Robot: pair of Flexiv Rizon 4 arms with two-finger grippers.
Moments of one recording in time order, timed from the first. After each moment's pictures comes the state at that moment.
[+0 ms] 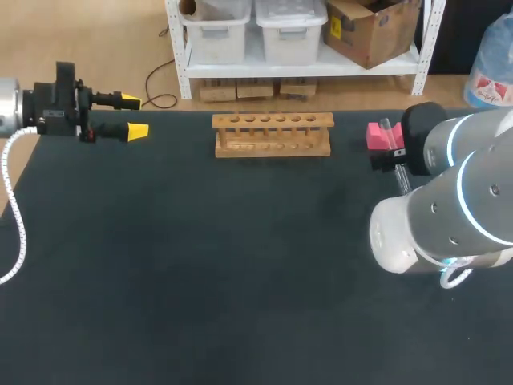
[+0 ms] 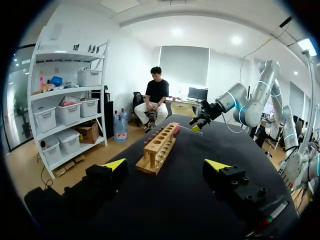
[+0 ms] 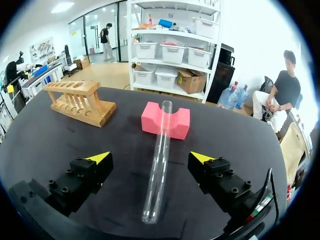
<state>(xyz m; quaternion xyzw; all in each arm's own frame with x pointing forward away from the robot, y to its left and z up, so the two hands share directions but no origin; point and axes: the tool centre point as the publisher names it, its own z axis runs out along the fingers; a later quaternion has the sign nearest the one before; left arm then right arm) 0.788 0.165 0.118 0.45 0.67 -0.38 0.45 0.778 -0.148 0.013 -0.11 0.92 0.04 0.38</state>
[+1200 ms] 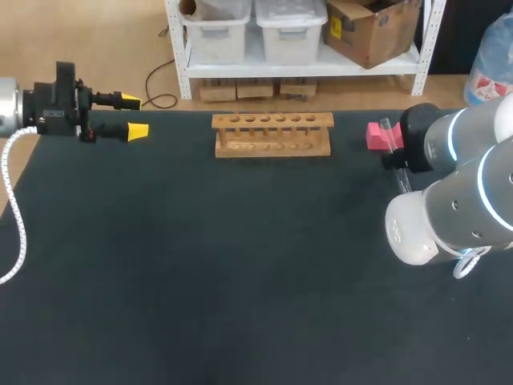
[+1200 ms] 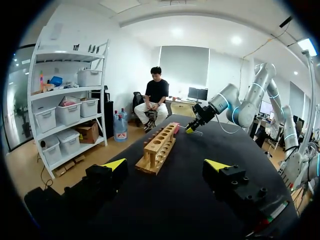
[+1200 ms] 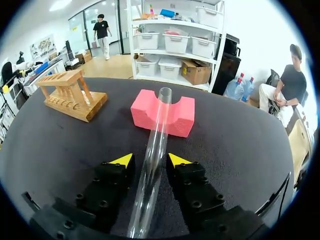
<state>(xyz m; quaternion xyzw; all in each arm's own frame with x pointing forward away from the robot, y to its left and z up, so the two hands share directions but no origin) 0.788 0.165 0.118 0.45 0.67 -0.38 0.45 0.799 -0.155 -0.016 -0.12 0.93 0.06 0.35</state>
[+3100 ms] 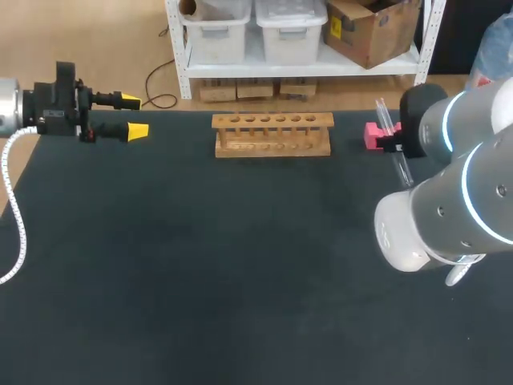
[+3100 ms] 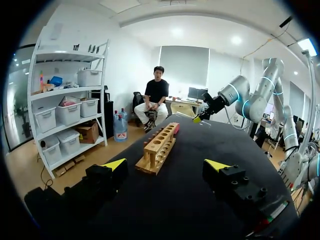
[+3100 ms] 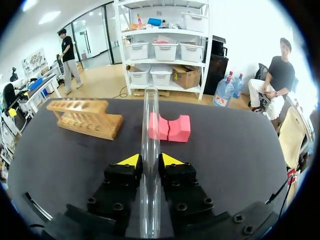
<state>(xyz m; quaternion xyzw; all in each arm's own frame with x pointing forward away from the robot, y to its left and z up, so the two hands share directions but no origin) 0.788 0.165 0.118 0.45 0.67 -0.38 0.45 0.767 -0.127 0.062 -0.06 0.92 0.05 0.38</state>
